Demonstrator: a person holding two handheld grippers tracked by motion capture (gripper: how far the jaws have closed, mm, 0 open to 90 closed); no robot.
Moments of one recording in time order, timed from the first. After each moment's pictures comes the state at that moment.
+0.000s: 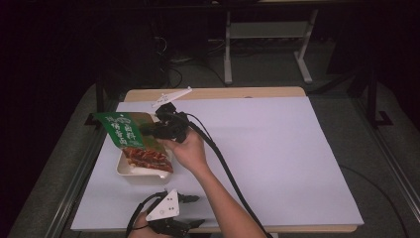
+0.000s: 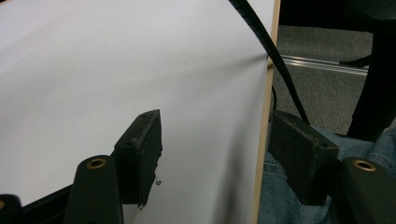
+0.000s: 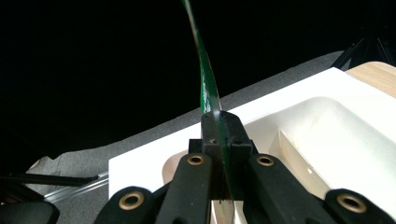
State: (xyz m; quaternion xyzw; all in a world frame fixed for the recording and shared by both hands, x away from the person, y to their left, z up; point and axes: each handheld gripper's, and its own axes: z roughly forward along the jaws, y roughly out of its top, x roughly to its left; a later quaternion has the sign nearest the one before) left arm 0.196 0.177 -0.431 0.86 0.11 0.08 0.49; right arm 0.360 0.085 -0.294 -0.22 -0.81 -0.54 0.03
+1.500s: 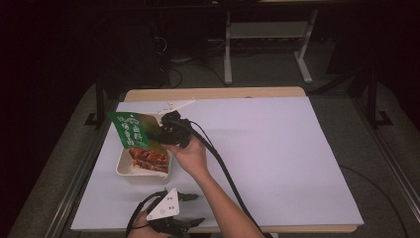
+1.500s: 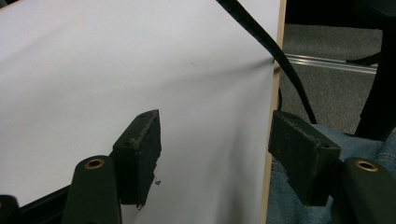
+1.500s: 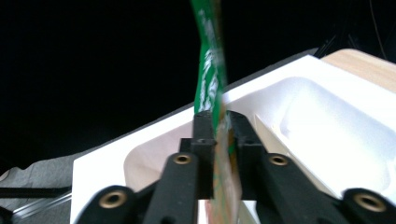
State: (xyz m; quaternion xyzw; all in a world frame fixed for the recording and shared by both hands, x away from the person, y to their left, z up) left arm 0.199 0.178 -0.431 0.86 0.12 0.10 0.49; right arm 0.366 0.082 -0.329 -0.25 -0.81 -0.53 0.00
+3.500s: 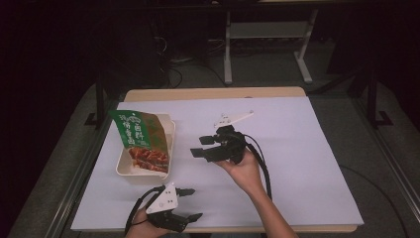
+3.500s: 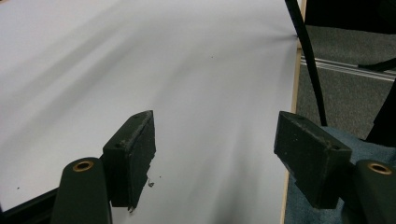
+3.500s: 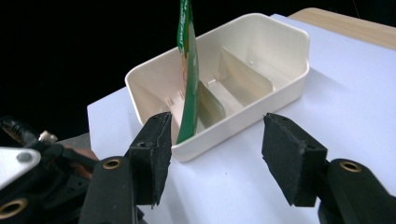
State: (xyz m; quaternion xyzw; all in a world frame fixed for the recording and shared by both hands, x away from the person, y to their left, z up) left arm 0.209 0.182 -0.432 0.86 0.14 0.10 0.48; right arm 0.330 -0.047 -0.342 -0.27 -0.81 -0.52 0.01
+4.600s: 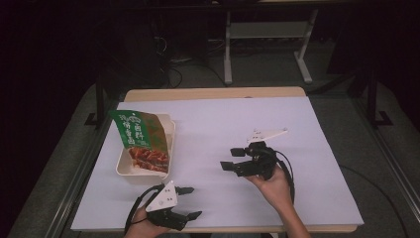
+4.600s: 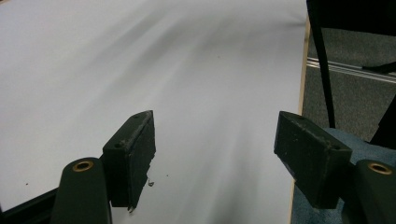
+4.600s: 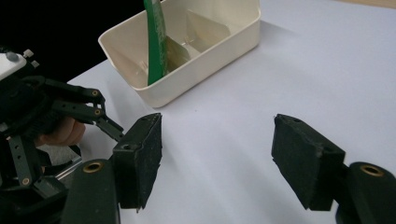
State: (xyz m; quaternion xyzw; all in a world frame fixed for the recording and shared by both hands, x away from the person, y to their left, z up) left arm 0.211 0.184 -0.431 0.86 0.15 0.10 0.47; right arm 0.303 -0.120 -0.374 -0.32 -0.80 -0.50 -0.01
